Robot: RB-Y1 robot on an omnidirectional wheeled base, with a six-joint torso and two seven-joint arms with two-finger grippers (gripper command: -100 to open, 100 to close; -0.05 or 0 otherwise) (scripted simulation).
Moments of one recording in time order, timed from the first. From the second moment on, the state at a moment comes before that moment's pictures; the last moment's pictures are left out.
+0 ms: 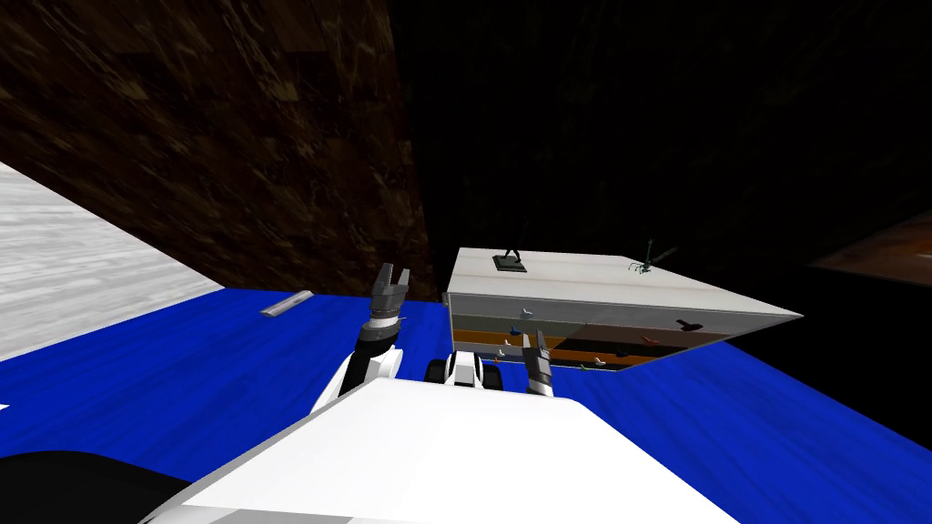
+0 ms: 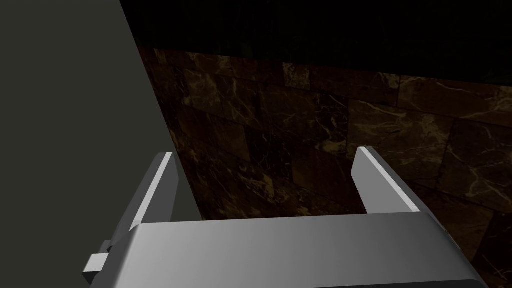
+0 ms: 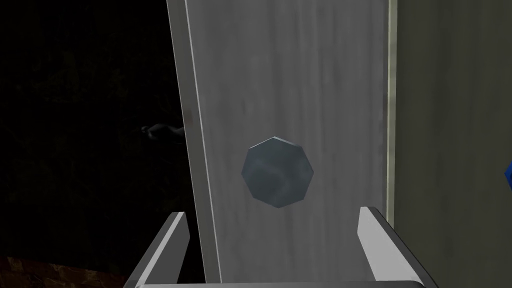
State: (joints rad) left arm 0.52 0.05 -0.05 -2.22 -0.10 -0.65 0.04; right arm 0.49 -0.44 0.59 -1.56 2.25 1.11 0.51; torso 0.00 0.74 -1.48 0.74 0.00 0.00
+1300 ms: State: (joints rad) left arm 0.52 0.05 -0.05 -2.22 -0.10 -0.65 0.04; right arm 0.34 -0.37 0.60 -1.30 2.33 1.29 0.42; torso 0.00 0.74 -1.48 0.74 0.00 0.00
